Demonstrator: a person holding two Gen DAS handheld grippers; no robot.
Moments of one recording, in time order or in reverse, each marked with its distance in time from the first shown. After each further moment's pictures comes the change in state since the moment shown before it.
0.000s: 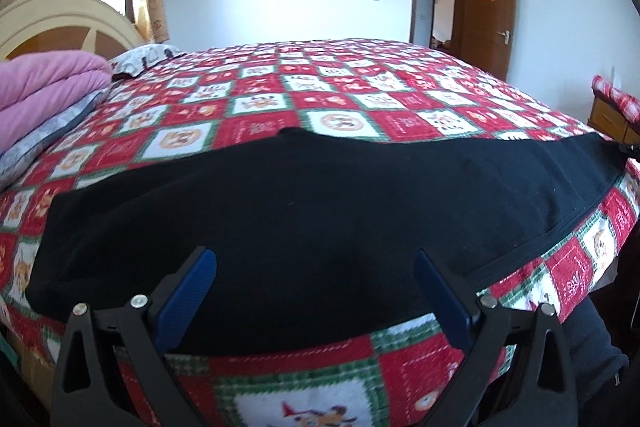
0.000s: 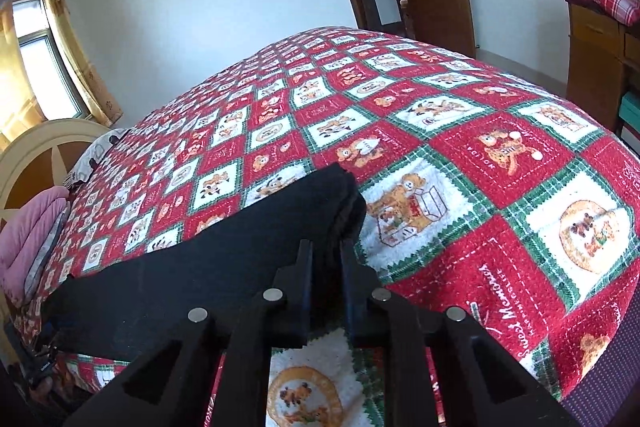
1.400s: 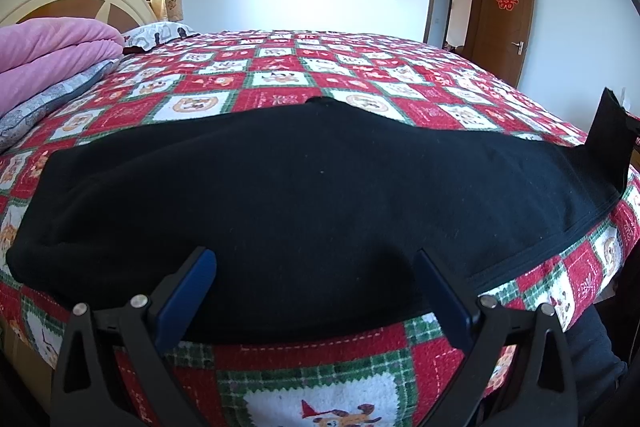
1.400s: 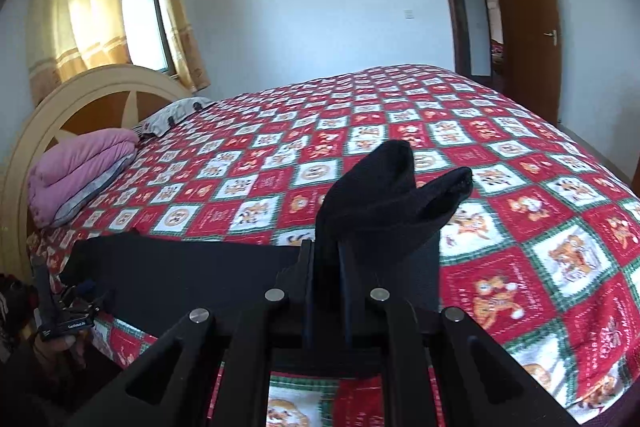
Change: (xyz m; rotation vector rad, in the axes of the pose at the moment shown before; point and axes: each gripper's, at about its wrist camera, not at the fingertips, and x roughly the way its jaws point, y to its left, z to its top) left arm 0.015 0.019 -0.015 -0.070 0.025 0.000; right arm -0.021 0.166 -0.031 -0.309 -0.088 0.207
